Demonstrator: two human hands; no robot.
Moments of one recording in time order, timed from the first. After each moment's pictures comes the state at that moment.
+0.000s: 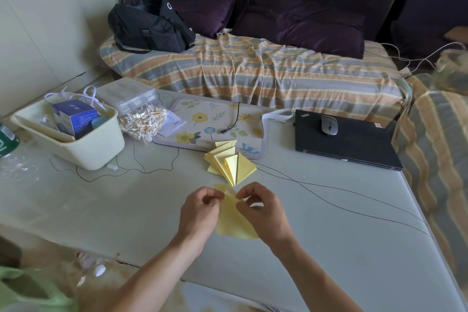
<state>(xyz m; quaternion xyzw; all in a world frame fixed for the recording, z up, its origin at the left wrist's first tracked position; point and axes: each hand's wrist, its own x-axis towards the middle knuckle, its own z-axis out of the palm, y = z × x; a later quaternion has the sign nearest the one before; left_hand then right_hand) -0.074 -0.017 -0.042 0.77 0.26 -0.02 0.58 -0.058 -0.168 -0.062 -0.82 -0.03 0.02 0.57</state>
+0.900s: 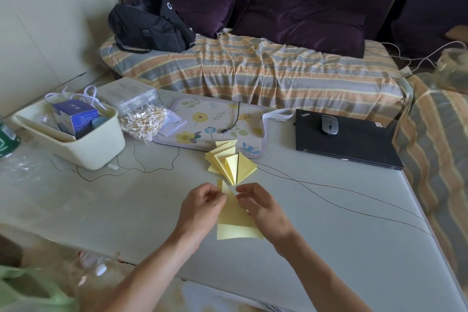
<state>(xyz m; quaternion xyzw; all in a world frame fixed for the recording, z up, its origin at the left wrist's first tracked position) -0.075 -0.012 -0.035 0.80 0.20 -0.01 0.56 -0.059 -0.173 -0.052 -0.76 0.00 0.17 0.63</state>
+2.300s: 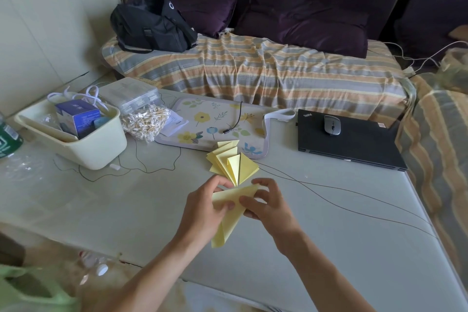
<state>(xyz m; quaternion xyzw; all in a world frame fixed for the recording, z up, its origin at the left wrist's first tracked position) -0.079 -0.009 -0.030 0.88 0.06 0.03 0.48 -0.054 -0.174 -0.050 -0.67 0.06 0.15 0.72</state>
